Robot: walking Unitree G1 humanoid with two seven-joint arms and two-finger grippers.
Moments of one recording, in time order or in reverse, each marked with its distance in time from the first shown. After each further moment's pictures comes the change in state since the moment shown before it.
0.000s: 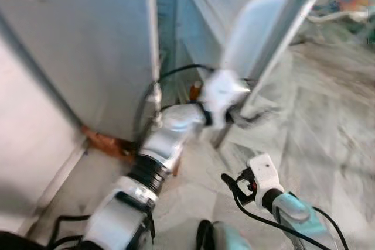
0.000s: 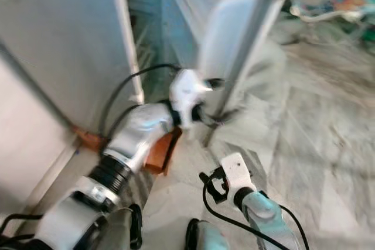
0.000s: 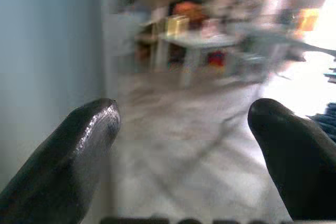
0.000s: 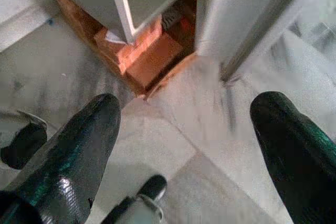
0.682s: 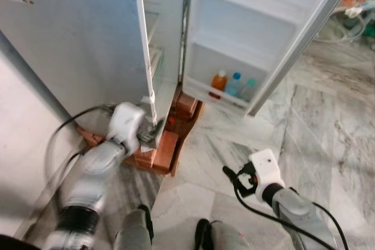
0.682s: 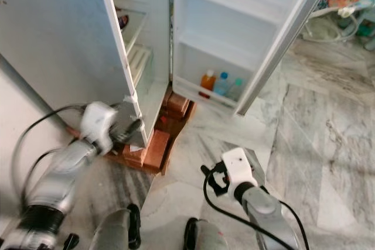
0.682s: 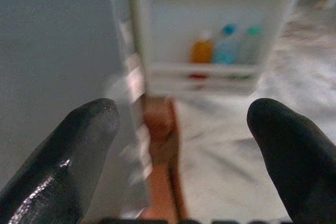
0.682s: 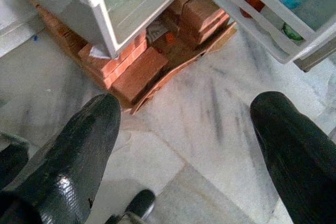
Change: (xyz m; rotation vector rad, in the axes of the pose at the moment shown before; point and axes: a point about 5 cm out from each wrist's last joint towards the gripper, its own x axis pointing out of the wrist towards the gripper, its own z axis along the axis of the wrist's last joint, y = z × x) left arm -0.166 0.038 -0.076 -0.002 0.270 0.603; right arm 0.003 -0.008 0.011 -0.010 -0.061 -0.060
